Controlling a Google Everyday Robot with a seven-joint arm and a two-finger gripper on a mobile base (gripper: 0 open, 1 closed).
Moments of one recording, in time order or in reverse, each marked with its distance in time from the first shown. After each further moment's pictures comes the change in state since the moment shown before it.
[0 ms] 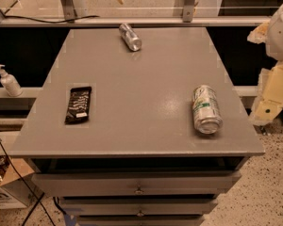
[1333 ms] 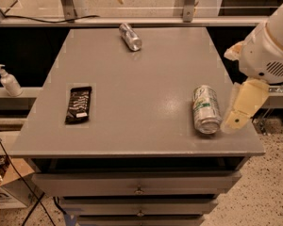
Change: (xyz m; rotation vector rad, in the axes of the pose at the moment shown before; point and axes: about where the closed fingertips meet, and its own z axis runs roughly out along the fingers) arm -0.024 0.007 0.047 -0.061 -0.122 0.025
